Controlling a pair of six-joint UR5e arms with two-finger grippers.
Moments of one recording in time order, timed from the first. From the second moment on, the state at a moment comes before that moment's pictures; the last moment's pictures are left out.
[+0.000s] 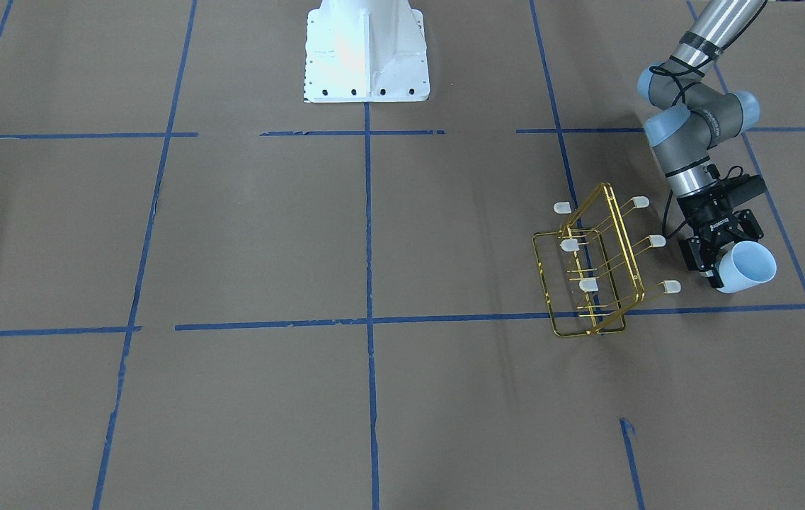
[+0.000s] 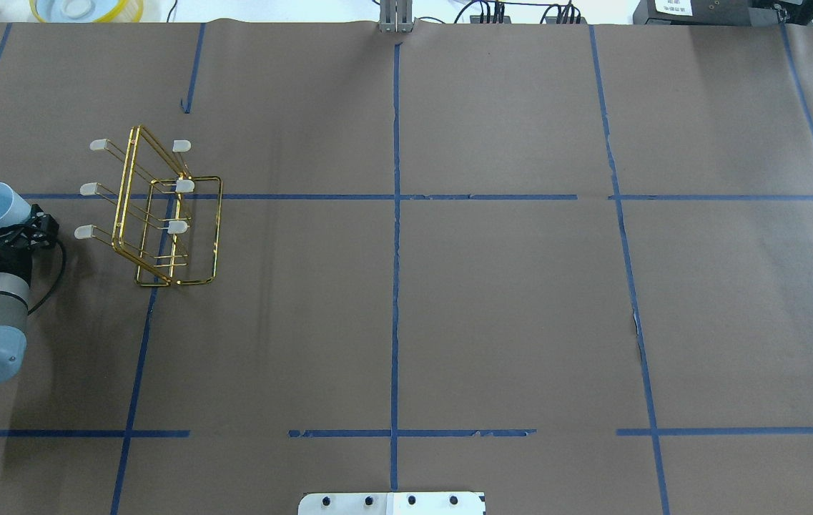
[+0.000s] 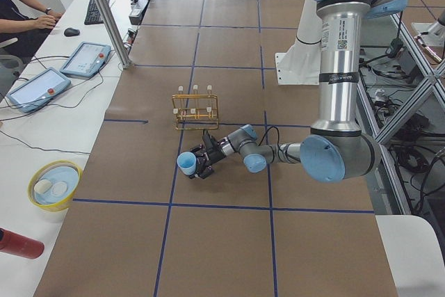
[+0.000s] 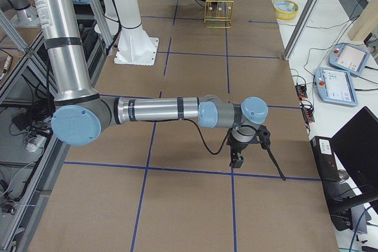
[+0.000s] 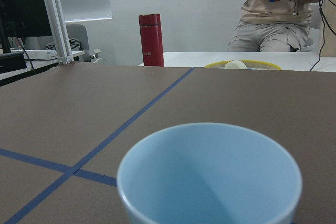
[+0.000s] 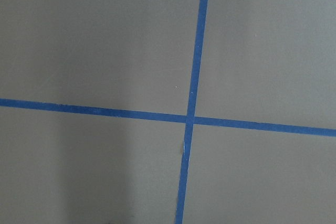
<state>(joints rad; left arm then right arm) -0.51 -1.55 -1.36 -2.45 -0.71 -1.59 1.49 -1.39 1.46 -1.67 2.30 -0.04</state>
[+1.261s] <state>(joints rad) -0.71 -1.29 -1.80 -2.69 -0.91 -1.59 1.49 -1.39 1.46 -1.67 2.30 -0.04</state>
